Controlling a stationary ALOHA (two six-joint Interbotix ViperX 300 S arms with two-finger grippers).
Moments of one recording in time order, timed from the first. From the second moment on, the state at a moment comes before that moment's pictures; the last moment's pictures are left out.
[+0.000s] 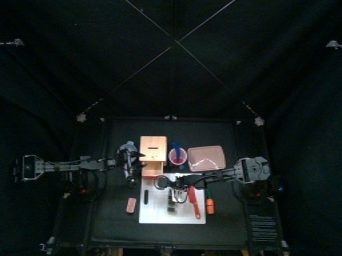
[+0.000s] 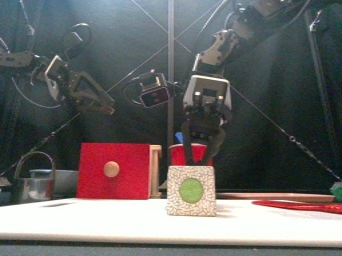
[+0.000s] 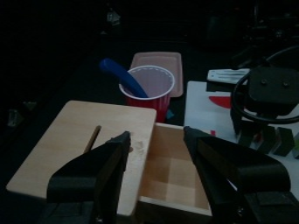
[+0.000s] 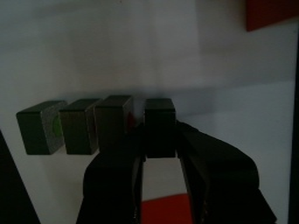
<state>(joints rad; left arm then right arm) 0.29 -0.53 1.17 0.10 -0.41 0.00 0.02 0.19 0.36 0.12 0.68 0.15</state>
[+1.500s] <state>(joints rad) 0.29 -0.53 1.19 0.15 -0.41 0.01 -0.45 0.00 0.68 -0.10 0.56 0.89</state>
